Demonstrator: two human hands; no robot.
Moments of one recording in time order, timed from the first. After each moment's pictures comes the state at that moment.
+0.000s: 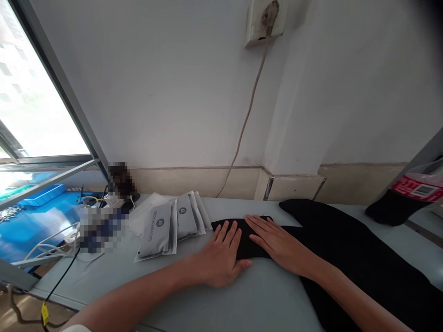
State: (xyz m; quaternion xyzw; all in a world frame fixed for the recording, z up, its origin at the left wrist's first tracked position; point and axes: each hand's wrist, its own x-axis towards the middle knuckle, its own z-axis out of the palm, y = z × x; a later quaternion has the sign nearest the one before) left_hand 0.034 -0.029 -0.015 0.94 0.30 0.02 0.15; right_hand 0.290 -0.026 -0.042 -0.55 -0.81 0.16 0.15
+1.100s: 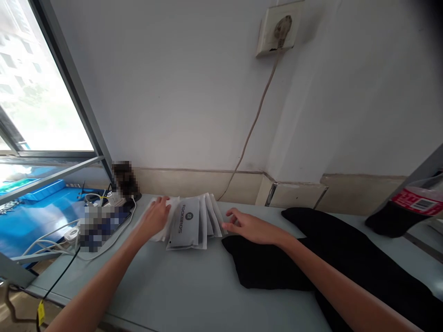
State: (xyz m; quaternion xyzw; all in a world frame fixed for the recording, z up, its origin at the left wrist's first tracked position) left_hand -0.122 0.054 0.011 0.76 0.65 0.10 0.02; right_hand 0.223 0.015 0.031 -0.54 -0.74 0.37 0.12
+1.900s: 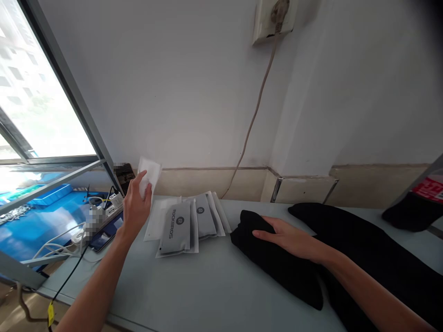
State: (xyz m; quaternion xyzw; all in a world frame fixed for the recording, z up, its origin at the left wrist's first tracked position) left_hand -0.140 0.047 0.061 0.67 0.55 0.48 -0.13; right_hand 0.273 -0.019 0.015 -0.53 -0.65 0.47 0.27
